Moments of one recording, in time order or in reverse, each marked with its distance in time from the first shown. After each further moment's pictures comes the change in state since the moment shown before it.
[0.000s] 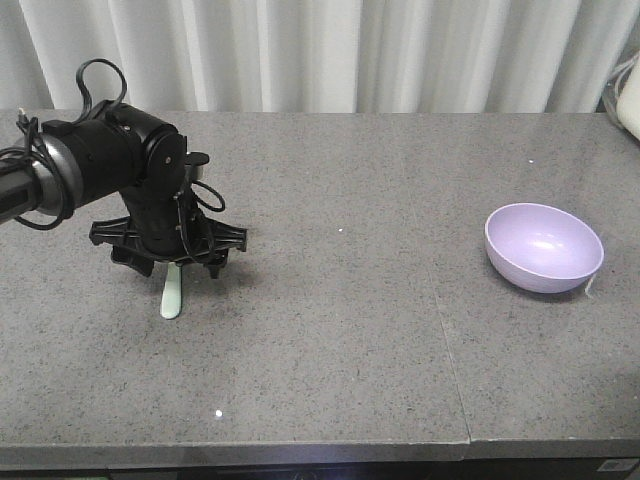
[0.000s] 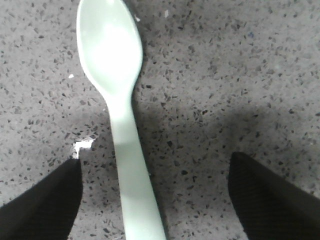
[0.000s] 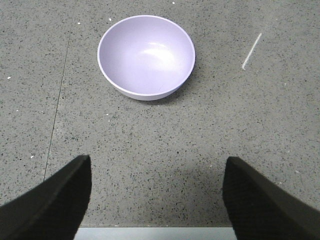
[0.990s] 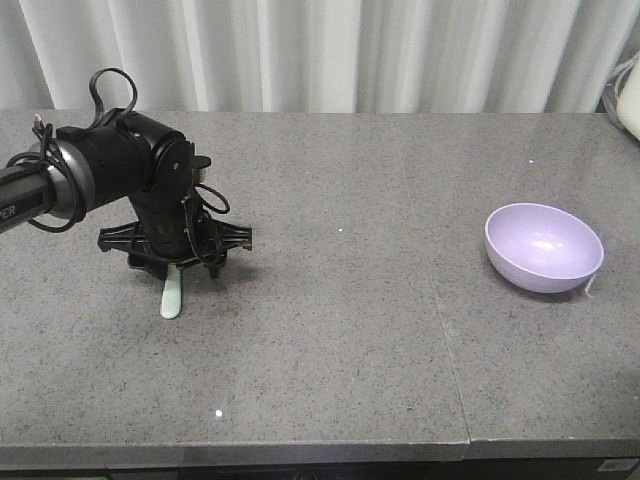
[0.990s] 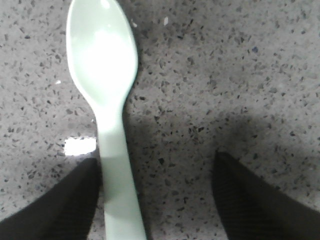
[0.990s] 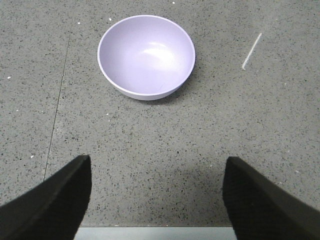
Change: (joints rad) left arm 0.000 0.034 -0.012 -0.004 -0.023 -0.059; right arm 0.000 0.000 0.000 0.000 0.000 0.000
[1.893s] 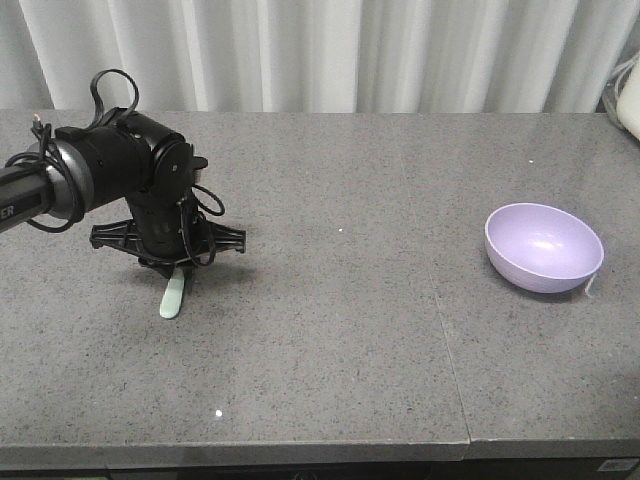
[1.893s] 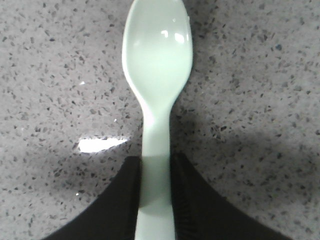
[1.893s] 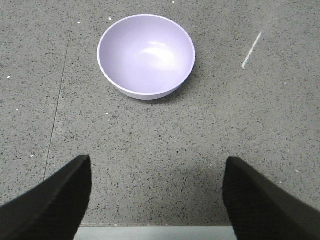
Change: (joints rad) left arm 0.000 -0.014 0.002 0.047 0.017 0.000; right arm 0.000 0.000 0.000 0.000 0.001 0.000
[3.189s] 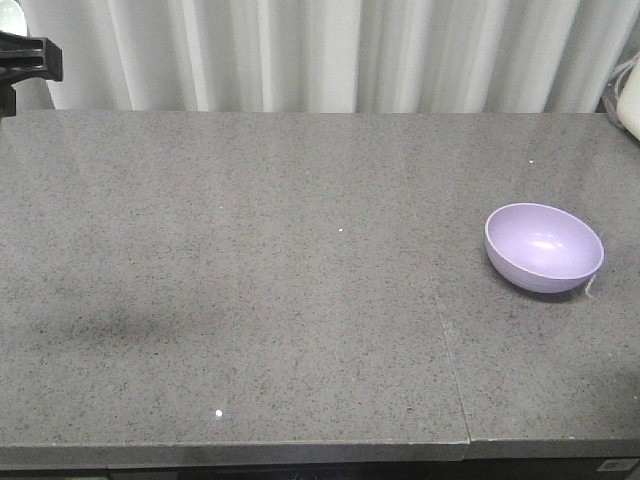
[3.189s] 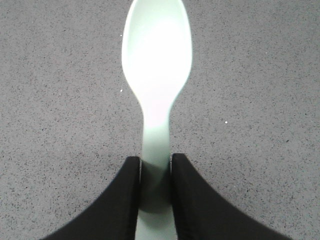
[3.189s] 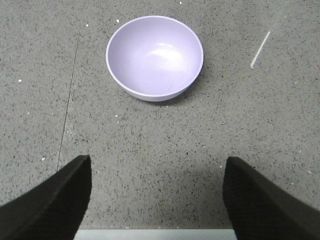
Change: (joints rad) left arm 0.000 -0.687 0.000 0.119 0.176 0.045; right arm 0.000 0.010 0.000 0.025 -0.014 0.021
